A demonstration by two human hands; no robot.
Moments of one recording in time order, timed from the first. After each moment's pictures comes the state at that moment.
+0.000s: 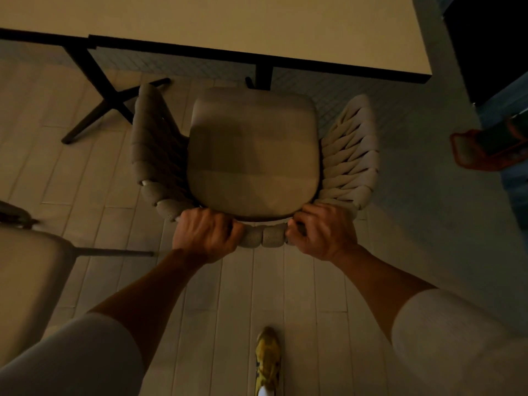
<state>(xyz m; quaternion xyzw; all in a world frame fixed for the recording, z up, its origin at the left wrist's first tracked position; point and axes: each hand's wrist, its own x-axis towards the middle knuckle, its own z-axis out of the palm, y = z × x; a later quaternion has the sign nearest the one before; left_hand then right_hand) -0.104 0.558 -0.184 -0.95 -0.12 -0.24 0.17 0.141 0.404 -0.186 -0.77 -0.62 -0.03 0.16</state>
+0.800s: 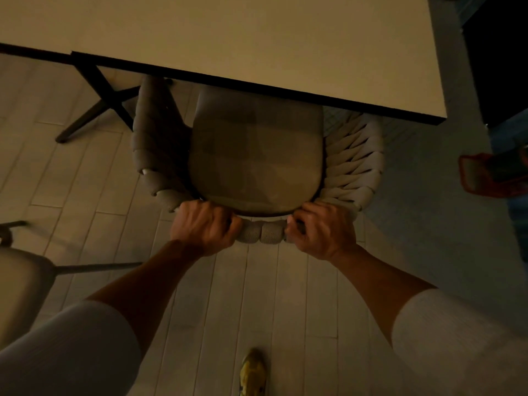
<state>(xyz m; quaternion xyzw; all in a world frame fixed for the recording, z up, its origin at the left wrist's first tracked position) -0.026 0.631 -0.174 -0.96 -0.21 -0.17 0.04 0.219 0.484 -0.186 -0.76 -0.62 -0.01 0.18</state>
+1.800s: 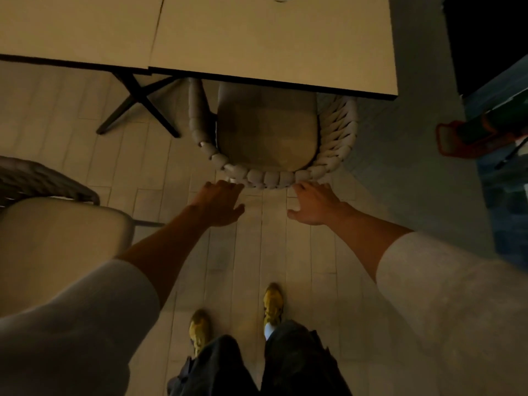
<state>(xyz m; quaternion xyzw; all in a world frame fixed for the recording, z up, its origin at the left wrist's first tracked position) -0.131 0.579 0.002 -0.93 -0.26 0.23 -0.13 0.095 0.426 -0.004 -0.76 -0.56 0.28 -0.16</state>
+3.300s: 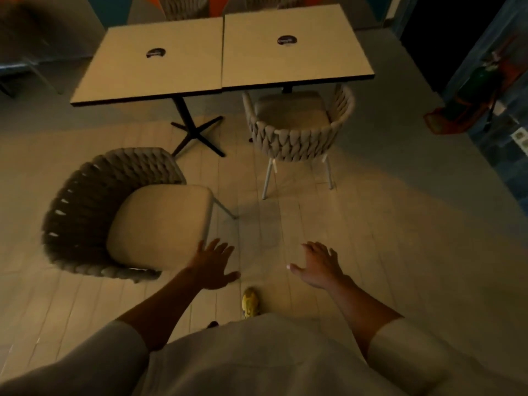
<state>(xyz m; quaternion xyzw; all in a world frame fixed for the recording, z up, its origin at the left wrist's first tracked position) -0.630 0.323 0.077 -0.93 -0.21 0.31 -0.04 -0.400 0.107 0.047 -0.85 -0.41 0.33 0.01</state>
